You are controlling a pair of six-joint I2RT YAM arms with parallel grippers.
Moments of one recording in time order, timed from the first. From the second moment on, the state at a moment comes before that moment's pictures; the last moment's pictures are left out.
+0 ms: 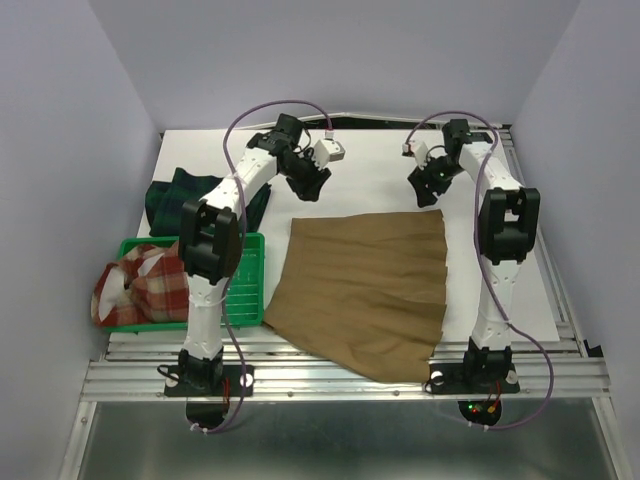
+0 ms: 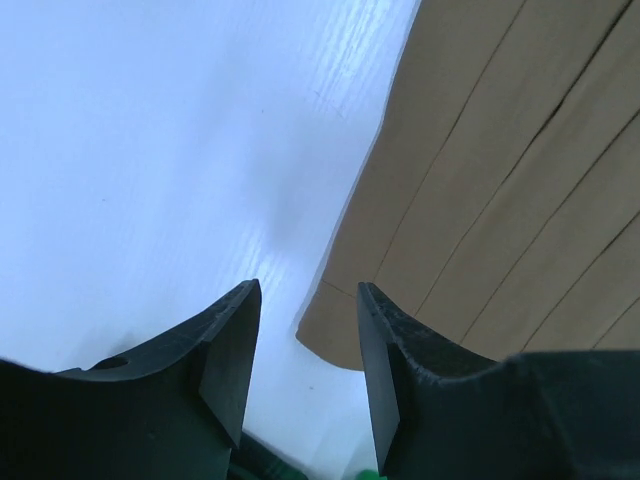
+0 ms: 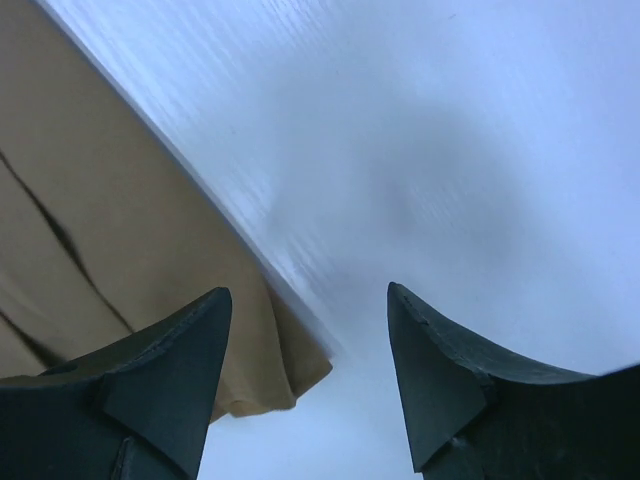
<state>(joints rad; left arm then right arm) -0.39 2.10 1.96 -0.85 0.47 0.61 0.03 2.25 2.01 -1.02 -0.44 -0.85</state>
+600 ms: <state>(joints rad) -0.39 2.28 2.02 -0.98 0.44 0.64 0.02 2.28 1.89 -1.16 -0.43 -1.02</state>
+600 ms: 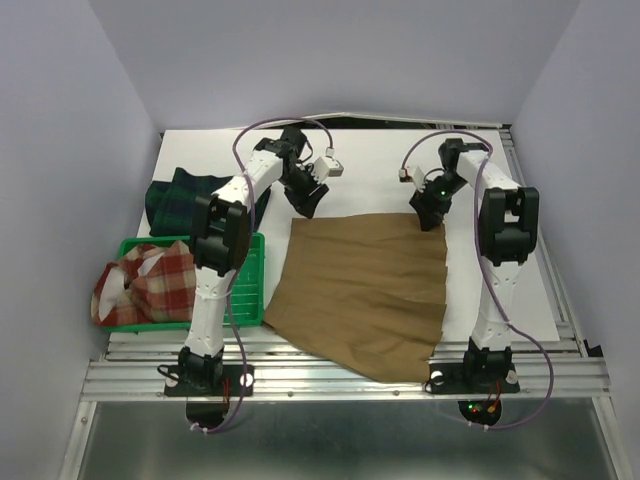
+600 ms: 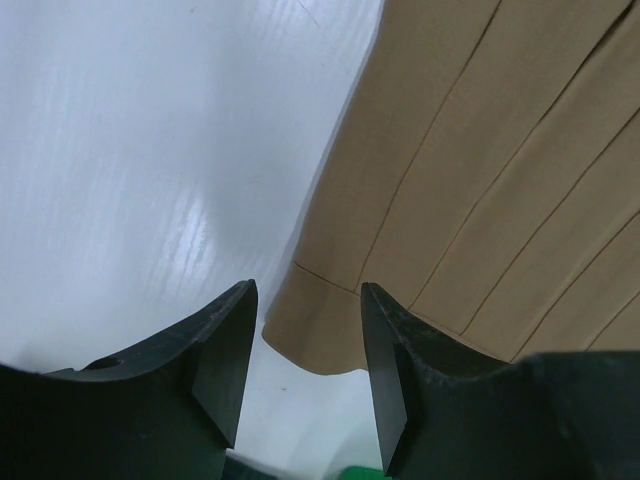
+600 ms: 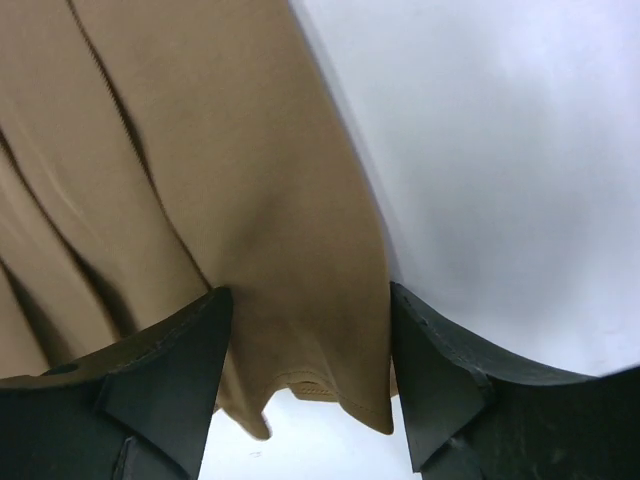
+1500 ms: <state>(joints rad) -0.38 2.36 2.10 -0.92 0.37 0.51 0.02 2.37 2.10 -1.01 -0.28 -0.78</state>
